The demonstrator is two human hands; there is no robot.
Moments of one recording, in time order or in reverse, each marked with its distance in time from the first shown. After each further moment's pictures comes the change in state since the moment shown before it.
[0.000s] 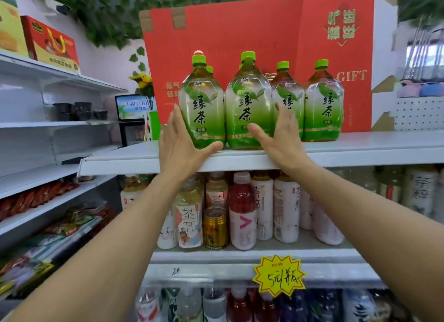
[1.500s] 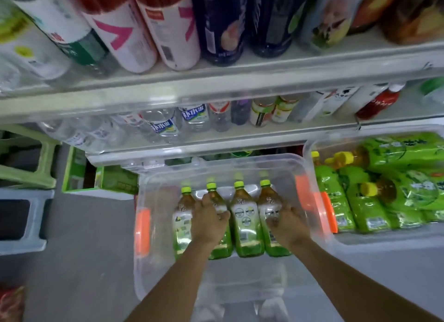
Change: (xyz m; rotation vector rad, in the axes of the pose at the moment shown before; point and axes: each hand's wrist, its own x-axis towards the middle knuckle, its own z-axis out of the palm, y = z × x) left_hand -0.681 -0.096 0.284 0.127 -1.304 -0.759; right_hand -0.681 0.332 0.022 -0.424 -1.224 1.130
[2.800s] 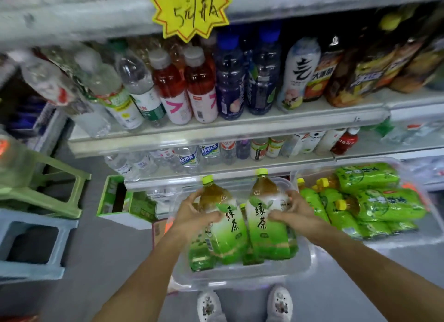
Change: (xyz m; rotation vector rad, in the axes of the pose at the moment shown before) left_hand -0.093 0.012 -0.135 -0.701 -0.028 0.107; right_hand -0.111 -0.030 -0.115 0.779 -0.027 -0.202
